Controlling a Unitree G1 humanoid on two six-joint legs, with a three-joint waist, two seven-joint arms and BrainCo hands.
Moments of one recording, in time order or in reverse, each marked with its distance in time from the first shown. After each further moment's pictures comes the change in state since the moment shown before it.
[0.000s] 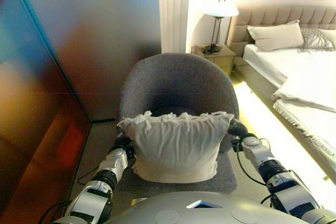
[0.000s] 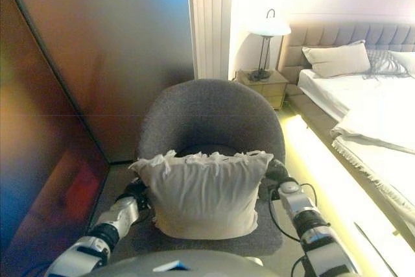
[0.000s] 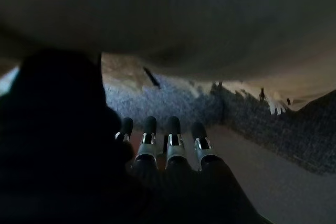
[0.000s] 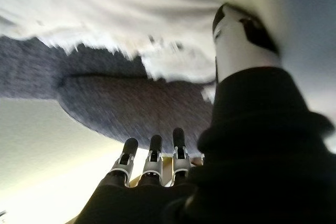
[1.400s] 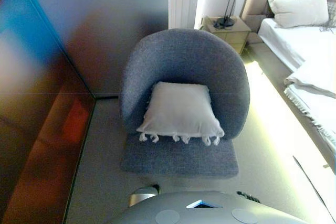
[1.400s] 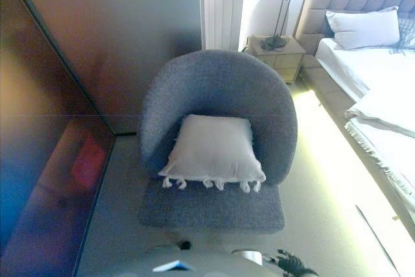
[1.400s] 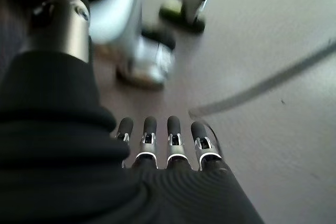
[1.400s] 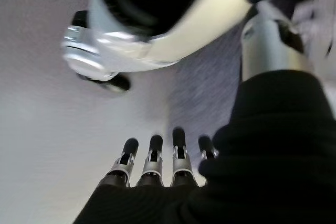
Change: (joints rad) left arm 0.498 0.064 0.019 -0.189 0.179 0.355 -0.380; right arm 0.551 0.092 -0.034 -0.242 -0.157 0.066 0.339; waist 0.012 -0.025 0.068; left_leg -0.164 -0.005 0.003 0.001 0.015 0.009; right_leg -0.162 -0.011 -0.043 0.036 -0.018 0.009
